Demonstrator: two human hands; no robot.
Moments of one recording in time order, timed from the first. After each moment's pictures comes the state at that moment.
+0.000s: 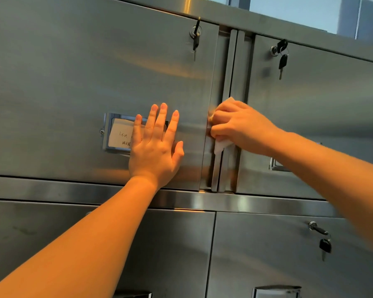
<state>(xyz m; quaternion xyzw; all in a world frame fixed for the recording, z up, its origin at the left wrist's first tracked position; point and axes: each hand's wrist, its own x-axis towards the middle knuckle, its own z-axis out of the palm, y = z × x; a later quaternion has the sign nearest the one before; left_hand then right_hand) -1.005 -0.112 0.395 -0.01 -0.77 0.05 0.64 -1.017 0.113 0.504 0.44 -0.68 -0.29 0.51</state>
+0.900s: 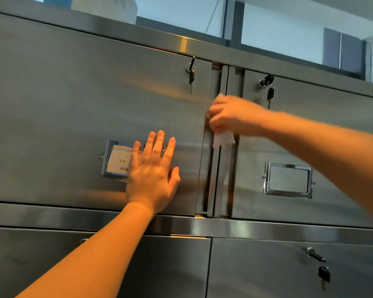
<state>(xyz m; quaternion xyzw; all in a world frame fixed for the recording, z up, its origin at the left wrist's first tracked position) -1.004 -0.111 0.397 0.00 -0.76 0.05 0.65 -1.012 0.107 0.586 0.47 -0.68 -0.34 0.45</state>
